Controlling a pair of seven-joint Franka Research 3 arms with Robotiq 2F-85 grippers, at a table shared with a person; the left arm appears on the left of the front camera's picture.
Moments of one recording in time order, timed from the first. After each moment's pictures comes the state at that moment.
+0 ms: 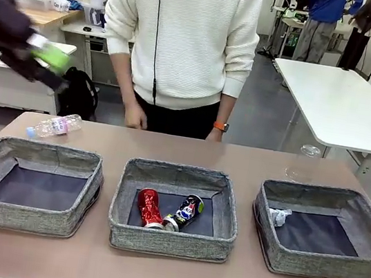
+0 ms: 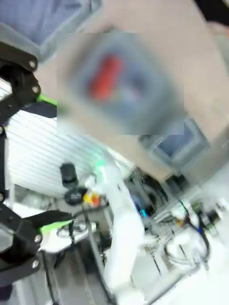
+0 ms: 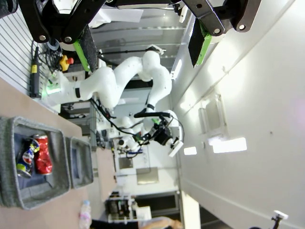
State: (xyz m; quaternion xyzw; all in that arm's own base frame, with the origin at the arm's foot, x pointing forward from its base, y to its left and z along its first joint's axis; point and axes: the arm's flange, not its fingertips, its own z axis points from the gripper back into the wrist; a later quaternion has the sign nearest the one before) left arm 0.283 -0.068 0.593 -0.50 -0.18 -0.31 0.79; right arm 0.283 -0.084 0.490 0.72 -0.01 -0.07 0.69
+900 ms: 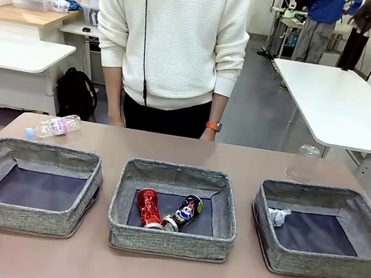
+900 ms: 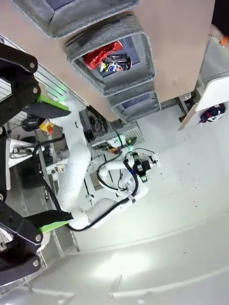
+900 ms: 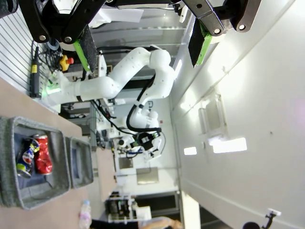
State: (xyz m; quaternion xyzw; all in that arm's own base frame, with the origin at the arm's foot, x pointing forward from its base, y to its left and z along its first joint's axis) left arm 0.286 0.064 0.523 -0.67 -0.18 -0.09 0.71; right arm 0.283 -0.084 0.490 0.72 -0.01 -0.07 0.69
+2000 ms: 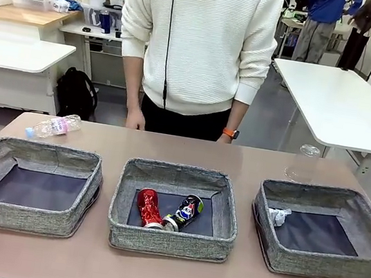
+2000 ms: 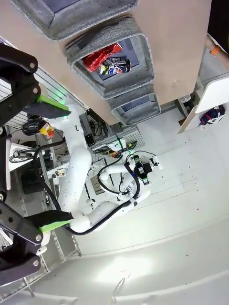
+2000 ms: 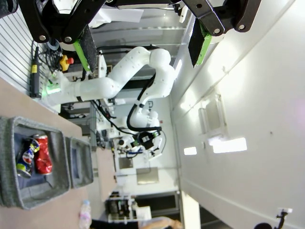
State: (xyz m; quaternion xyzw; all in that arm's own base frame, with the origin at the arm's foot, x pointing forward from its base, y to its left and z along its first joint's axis) left arm 0.283 0.067 0.524 -0.67 -0.18 -0.10 0.71; right arm 0.283 -0.084 0.490 0.72 -0.01 -0.07 0.69
